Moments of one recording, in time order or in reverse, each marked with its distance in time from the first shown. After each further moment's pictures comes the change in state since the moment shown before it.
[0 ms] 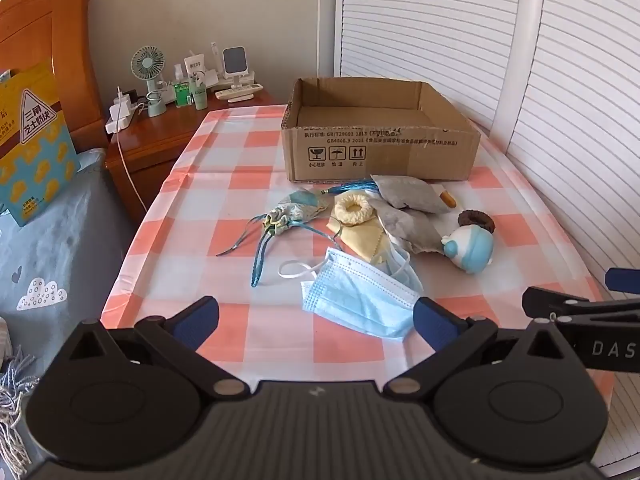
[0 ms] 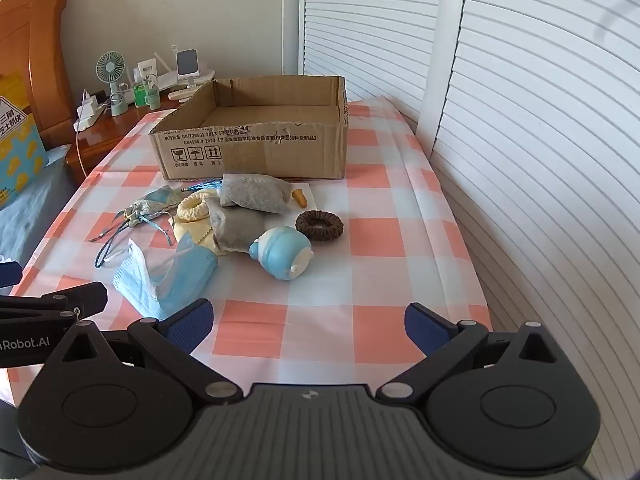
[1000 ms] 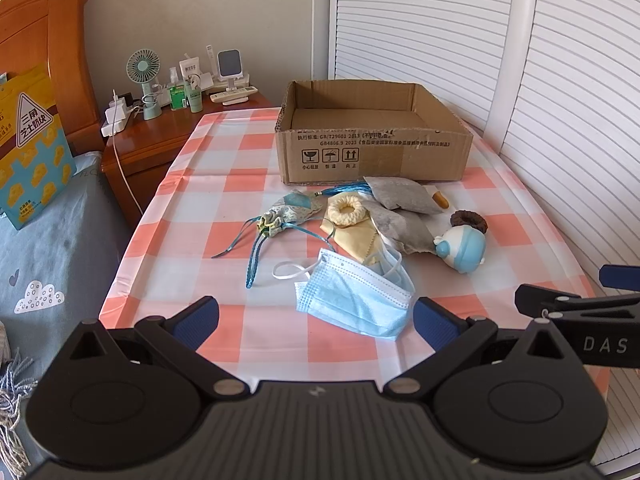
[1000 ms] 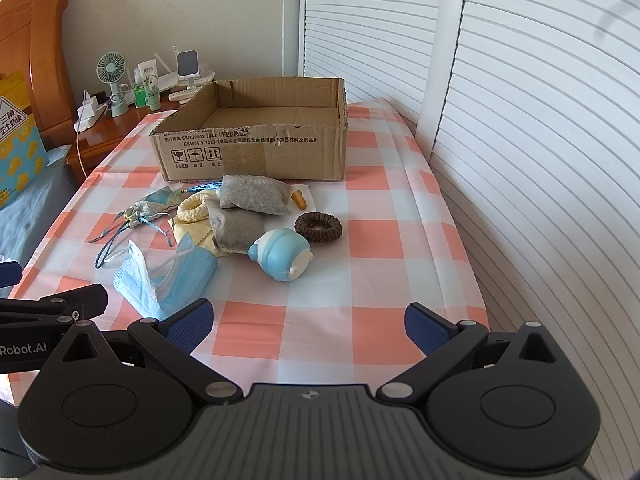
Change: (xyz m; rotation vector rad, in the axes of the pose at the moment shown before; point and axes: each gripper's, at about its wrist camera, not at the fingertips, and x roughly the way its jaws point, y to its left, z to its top) left arm -0.003 -0.002 -0.001 -0.002 -0.011 -0.025; right arm -0.001 0.000 0.000 0.001 -0.011 0.000
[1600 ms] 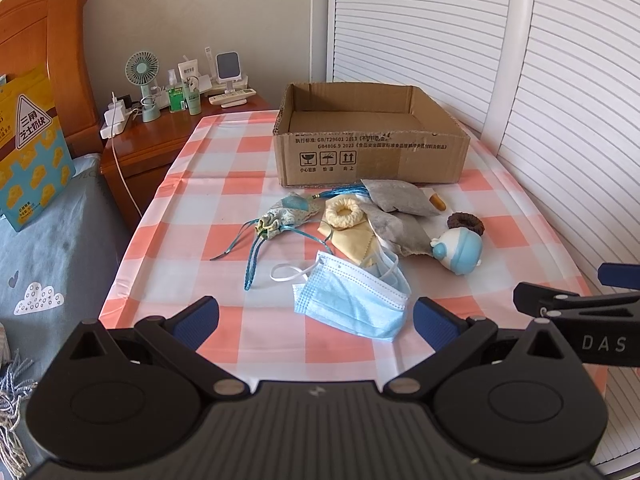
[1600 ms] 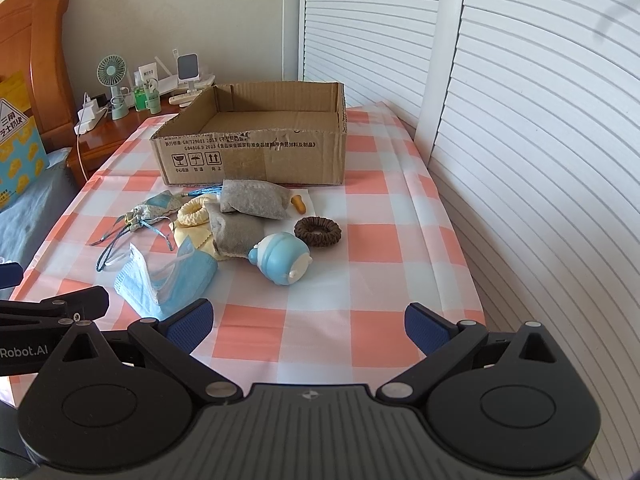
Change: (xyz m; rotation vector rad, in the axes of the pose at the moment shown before) left arm -0.004 -0.001 0.002 0.002 -0.003 -0.006; right arm -0.003 -0.001 0.002 0.001 -0.006 -0.001
